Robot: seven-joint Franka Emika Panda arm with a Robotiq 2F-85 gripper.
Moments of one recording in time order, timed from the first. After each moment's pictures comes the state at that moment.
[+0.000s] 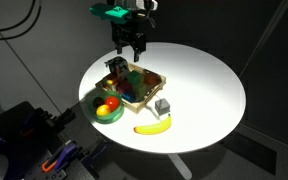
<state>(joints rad) -0.08 0.24 -0.08 -2.08 0.03 2.15 -0.11</state>
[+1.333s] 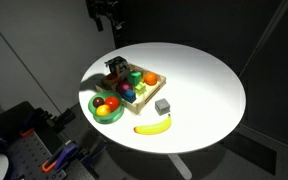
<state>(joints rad) -0.01 -0.03 0.00 -2.24 -0.02 2.21 -0.01</state>
